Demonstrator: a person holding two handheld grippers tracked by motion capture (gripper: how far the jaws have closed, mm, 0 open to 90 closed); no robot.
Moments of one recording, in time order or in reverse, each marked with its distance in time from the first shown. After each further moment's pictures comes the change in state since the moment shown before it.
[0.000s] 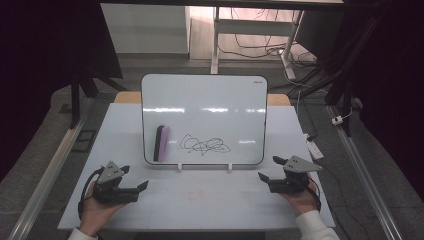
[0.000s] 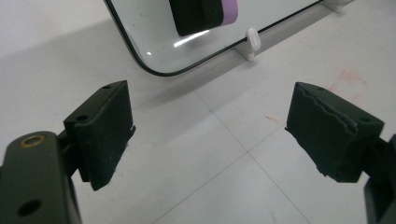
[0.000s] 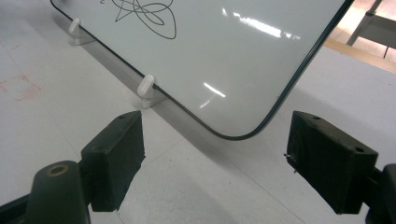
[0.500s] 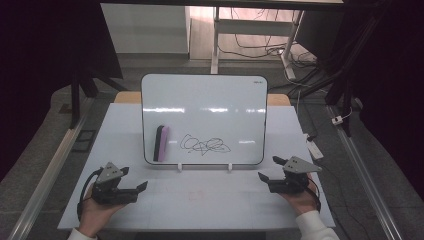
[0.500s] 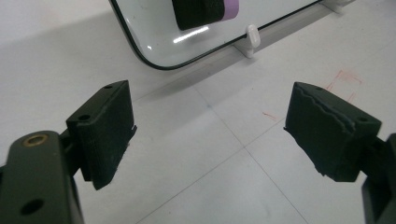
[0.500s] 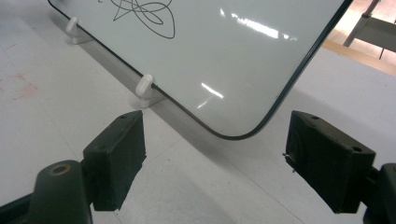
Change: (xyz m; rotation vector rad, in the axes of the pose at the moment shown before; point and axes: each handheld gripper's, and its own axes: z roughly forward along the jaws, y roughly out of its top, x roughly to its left) left arm 0.000 0.000 -0.001 0.016 0.004 -0.024; right arm 0.001 -0.001 0.000 0.002 -0.012 -0.008
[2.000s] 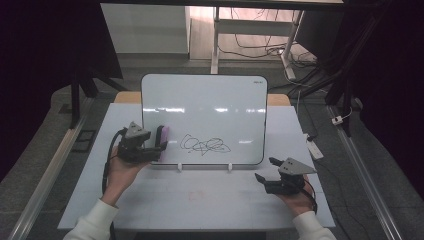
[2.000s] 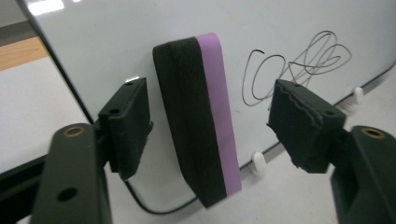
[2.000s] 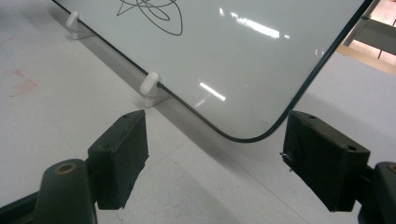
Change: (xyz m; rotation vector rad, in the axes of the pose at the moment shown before) left arm -0.005 0.113 0.040 -0.048 0.066 -0.009; right arm 0.009 -0.001 0.007 0.006 -0.009 -0.021
